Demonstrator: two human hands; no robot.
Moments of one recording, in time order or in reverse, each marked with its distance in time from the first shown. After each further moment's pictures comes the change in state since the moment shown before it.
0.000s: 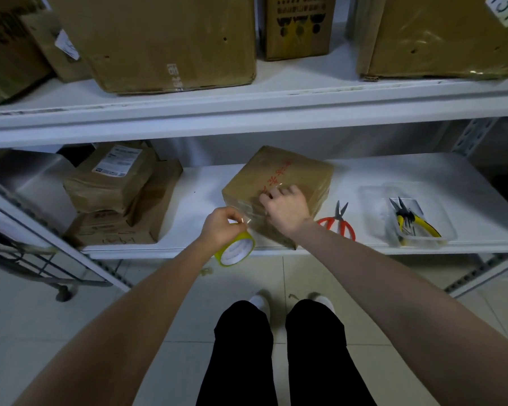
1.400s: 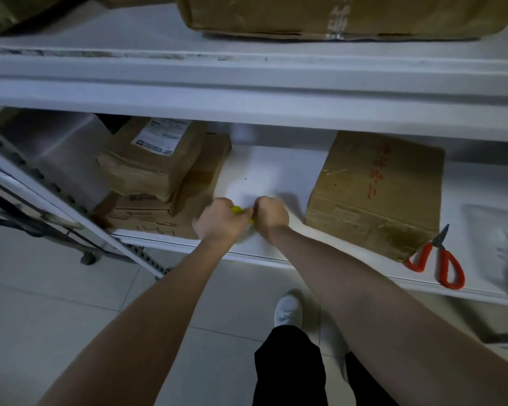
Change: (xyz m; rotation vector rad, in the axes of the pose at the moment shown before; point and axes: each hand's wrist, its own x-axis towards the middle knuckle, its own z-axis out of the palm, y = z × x) left_hand 0.070 -0.105 -0.067 0.307 0.185 -0.425; right_hand 0.137 -0.160 0.089 0.703 -0.380 0.327
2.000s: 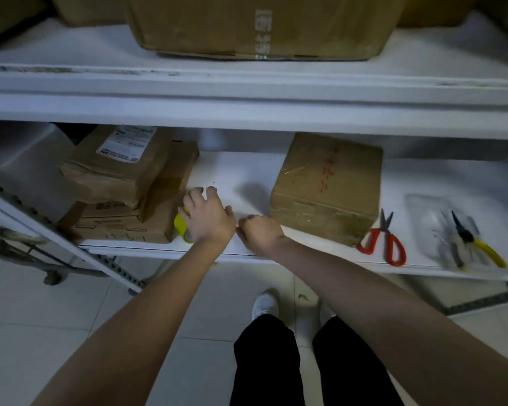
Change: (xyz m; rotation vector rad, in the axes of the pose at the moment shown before) left_hand -0.026 0.031 0.020 0.090 0.205 0.172; right_hand -0.063 0.042 -0.034 -0.382 -0.059 -0.347
